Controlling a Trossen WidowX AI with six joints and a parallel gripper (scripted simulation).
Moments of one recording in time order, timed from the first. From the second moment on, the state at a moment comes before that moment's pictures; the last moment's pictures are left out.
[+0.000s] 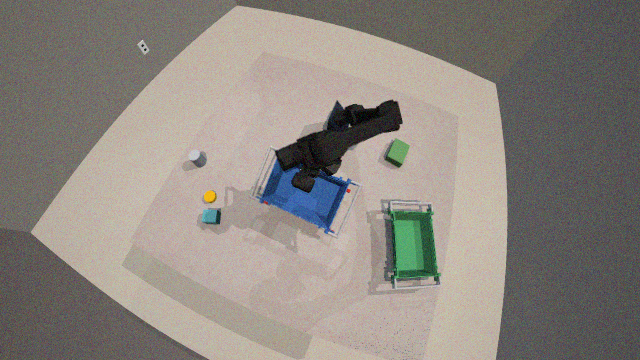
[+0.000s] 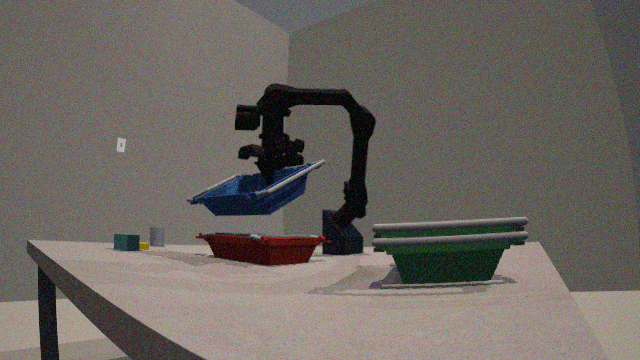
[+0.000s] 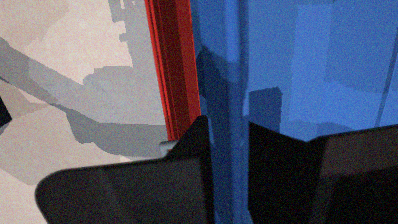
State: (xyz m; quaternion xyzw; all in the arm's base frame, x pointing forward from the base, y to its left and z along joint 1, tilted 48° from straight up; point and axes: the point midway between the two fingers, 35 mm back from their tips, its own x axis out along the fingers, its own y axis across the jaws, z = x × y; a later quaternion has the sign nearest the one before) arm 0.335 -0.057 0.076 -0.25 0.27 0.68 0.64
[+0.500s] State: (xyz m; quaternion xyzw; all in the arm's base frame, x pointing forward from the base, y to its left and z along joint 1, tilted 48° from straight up) arm 0.334 -0.057 0.076 -0.25 0.27 0.68 0.64
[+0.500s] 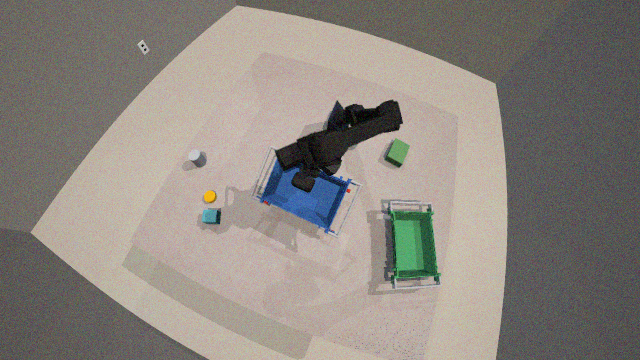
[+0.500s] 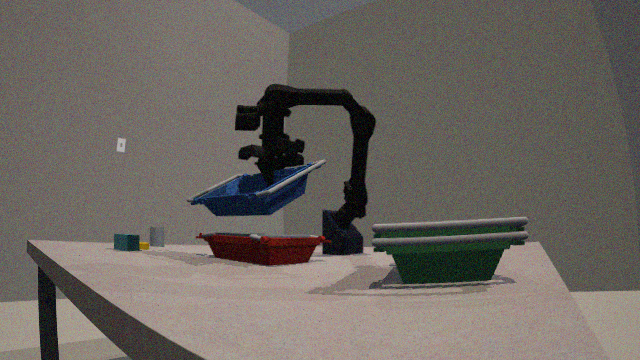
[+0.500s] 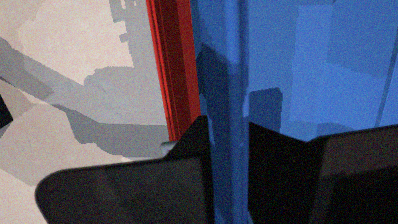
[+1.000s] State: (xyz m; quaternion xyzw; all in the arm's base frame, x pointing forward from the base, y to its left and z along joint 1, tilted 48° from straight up) arm 0.333 -0.057 0.075 -0.25 0.27 0.68 0.64
